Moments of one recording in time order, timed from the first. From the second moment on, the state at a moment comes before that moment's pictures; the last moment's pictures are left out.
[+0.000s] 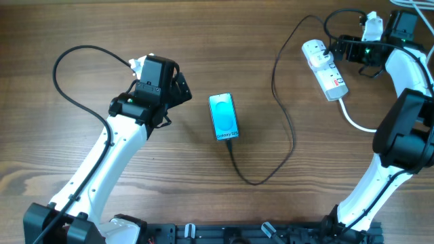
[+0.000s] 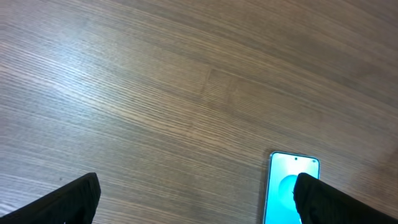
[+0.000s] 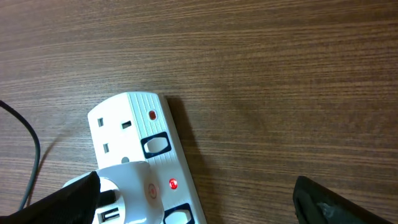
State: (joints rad) left arm -0.32 1.44 1.08 -0.63 -0.22 -0.63; right arm -0.31 2.17 1.66 -0.51 -0.38 -0.13
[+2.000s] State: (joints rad) left arm -0.10 0.97 0.03 0.25 0.08 -0.31; right arm -0.31 2.17 1.66 -0.51 -0.38 -0.13
